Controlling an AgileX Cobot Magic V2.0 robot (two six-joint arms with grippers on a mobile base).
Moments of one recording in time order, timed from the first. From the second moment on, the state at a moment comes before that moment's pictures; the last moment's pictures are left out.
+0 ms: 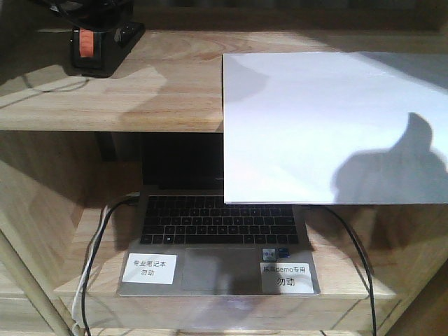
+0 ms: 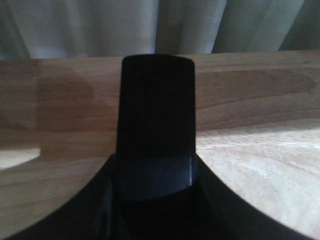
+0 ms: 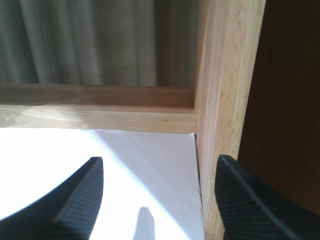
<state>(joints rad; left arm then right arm) -0.53 1.65 -1.98 0.36 1.07 -0.49 -0.02 0.66 -1.12 0.09 0.71 -0.07</state>
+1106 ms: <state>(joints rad) -0.53 0.74 -1.14 -0.07 0.78 0.13 -0.02 0.66 -1.12 0.09 0.71 -0.07</state>
